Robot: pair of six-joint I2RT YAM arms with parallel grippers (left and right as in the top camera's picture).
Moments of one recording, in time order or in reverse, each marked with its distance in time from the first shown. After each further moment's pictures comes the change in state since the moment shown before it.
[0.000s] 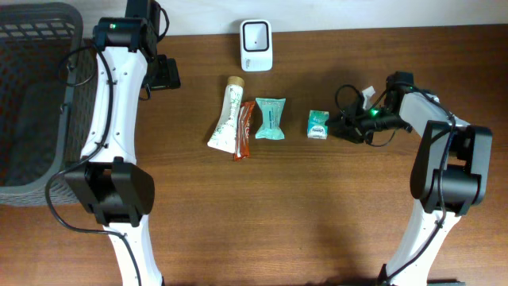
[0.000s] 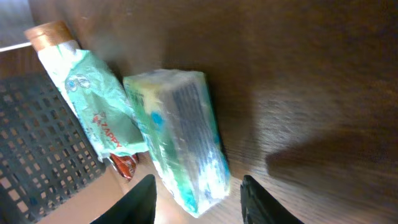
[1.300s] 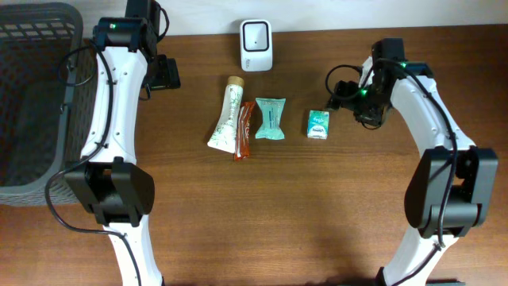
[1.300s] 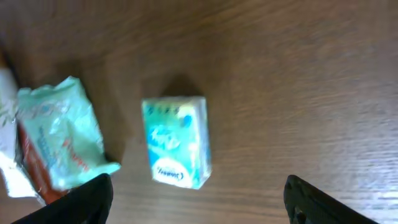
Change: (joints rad) left arm 0.000 0.000 0.000 0.000 0.000 0.000; right arm 0.149 -0.195 0.146 -0.136 0.576 0.040
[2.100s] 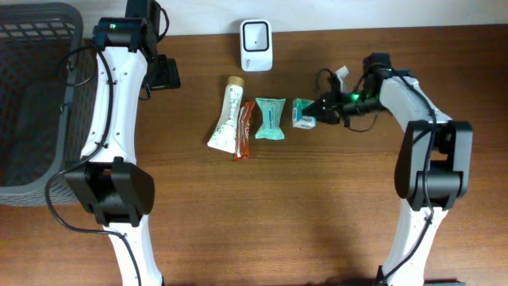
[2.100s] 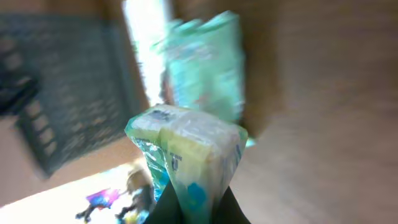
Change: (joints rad) left arm 0.000 0.000 0.000 0.000 0.000 0.000; right arm -0.020 0.225 0.043 -0.039 -0.827 -0.216
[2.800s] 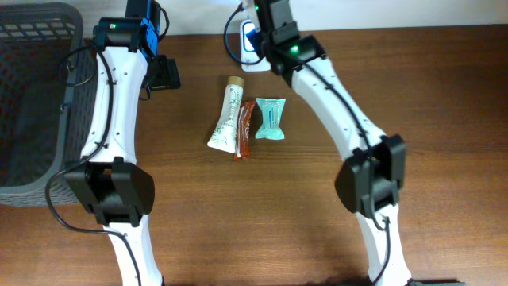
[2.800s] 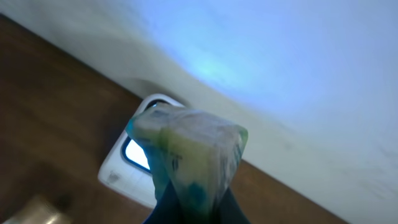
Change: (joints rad) left arm 0.000 0.000 0.000 0.001 0.000 0.000; right arm 0.475 0.121 0.610 0.465 1.394 -0.429
